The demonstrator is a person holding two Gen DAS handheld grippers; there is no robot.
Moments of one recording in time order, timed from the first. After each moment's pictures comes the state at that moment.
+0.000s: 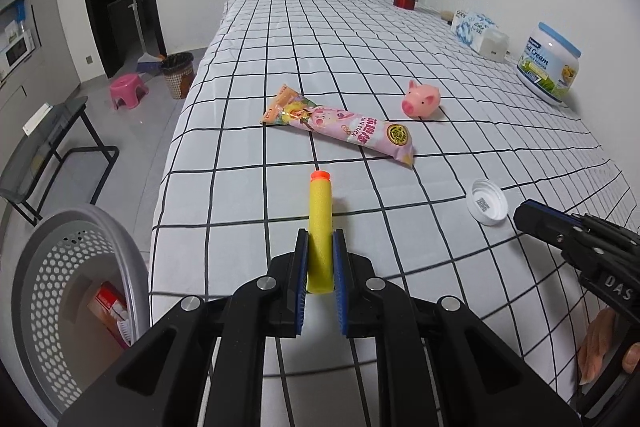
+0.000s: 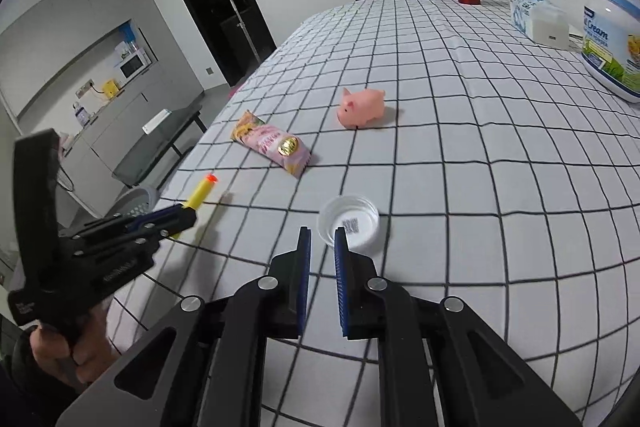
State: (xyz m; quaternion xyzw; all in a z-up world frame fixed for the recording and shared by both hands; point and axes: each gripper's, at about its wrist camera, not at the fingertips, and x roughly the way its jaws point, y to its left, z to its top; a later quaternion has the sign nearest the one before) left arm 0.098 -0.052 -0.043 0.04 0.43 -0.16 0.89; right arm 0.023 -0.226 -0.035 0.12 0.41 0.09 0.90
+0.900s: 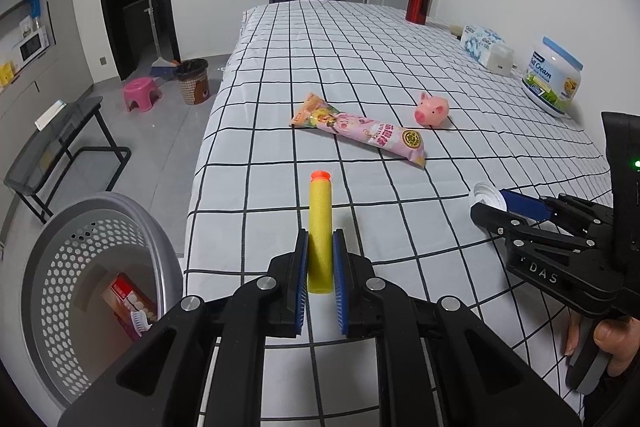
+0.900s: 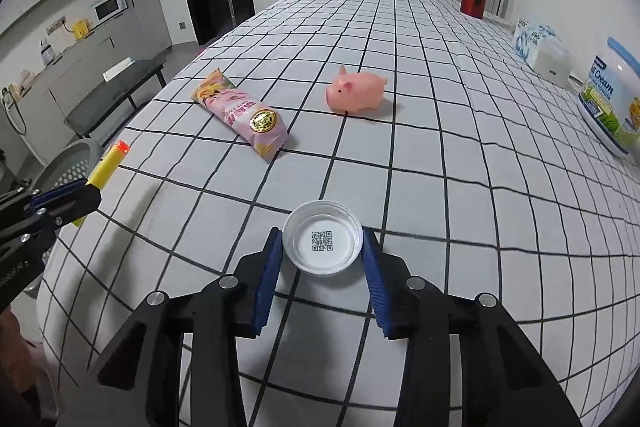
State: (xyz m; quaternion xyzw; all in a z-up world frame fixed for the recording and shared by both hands) left arm 0.079 -0.029 -0.033 0.03 0.41 -0.15 0.90; right arm 0.054 -0.198 -0.054 0.01 0.45 0.04 0.89
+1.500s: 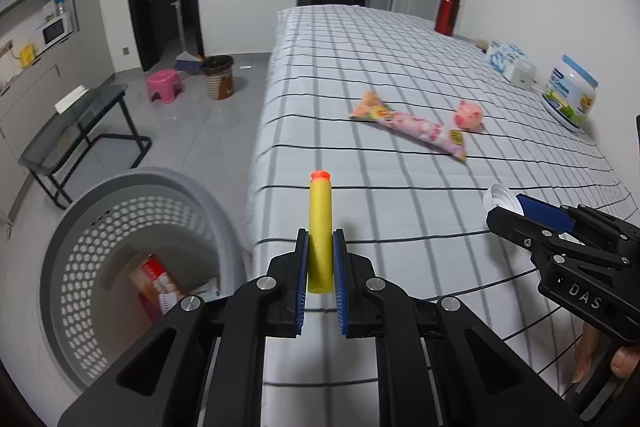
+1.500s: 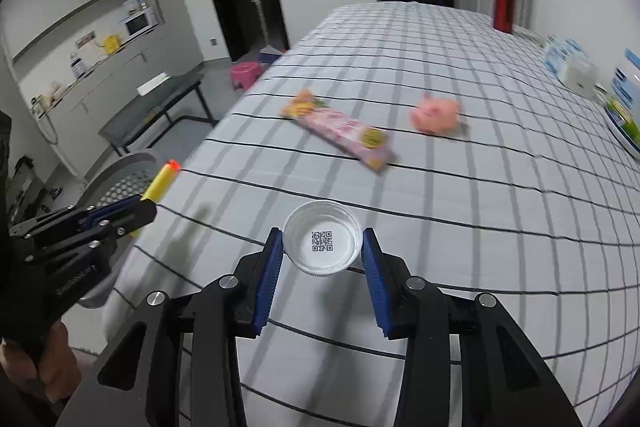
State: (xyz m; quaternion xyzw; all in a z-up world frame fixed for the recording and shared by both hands) left arm 0.063 0.026 -0.032 0.01 0.41 -0.10 0.91; right arm 0.033 -0.133 -0.028 0.03 0.42 0.09 0.90
